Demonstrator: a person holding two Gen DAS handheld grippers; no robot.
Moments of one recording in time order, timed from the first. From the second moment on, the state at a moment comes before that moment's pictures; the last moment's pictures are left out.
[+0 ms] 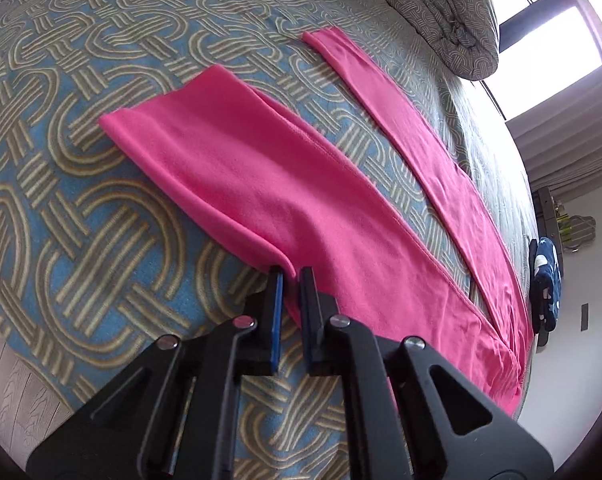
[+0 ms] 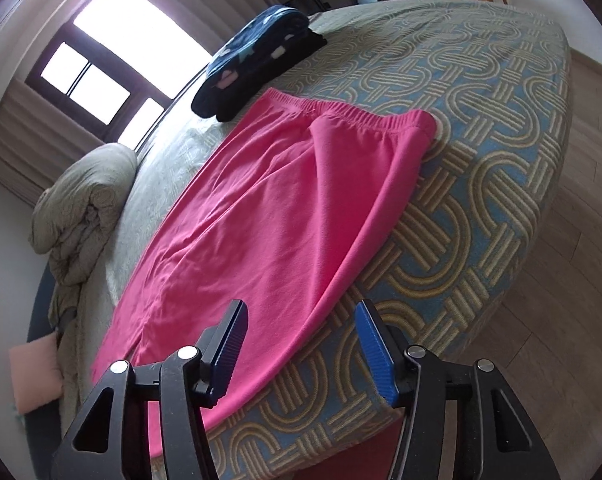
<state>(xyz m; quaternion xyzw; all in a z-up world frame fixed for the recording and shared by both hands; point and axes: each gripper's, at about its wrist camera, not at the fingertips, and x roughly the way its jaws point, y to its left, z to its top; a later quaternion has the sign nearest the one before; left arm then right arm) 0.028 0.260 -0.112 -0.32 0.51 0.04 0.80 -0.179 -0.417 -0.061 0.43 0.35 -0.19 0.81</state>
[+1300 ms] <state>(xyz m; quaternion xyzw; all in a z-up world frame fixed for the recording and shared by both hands) 0.054 0.258 -0.057 -0.33 0.45 0.02 0.83 -0.122 -0.449 -0.027 0.44 0.28 -0.17 0.84</state>
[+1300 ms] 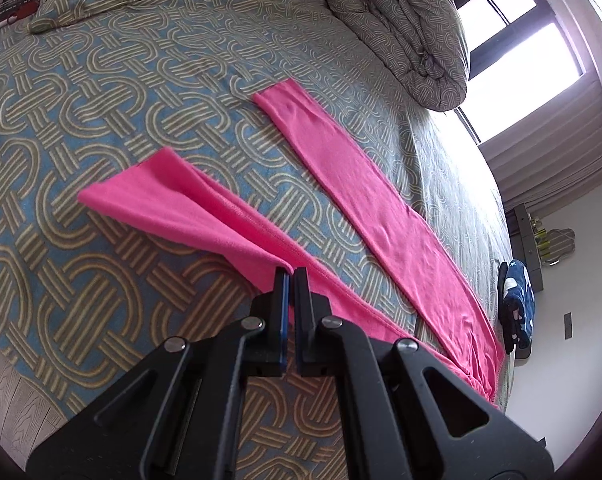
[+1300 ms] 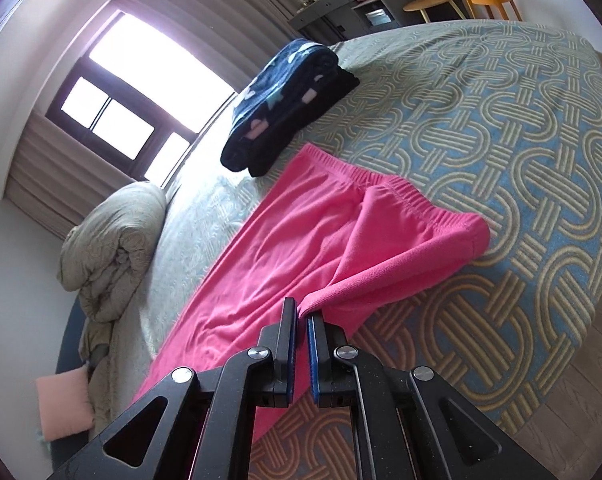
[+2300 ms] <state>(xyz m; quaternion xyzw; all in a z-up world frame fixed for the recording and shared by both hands) 0.161 0.295 -0.073 -0.17 0.51 0.12 0.83 0.040 -0.461 -0.029 0.33 0.38 -0.19 0.85</state>
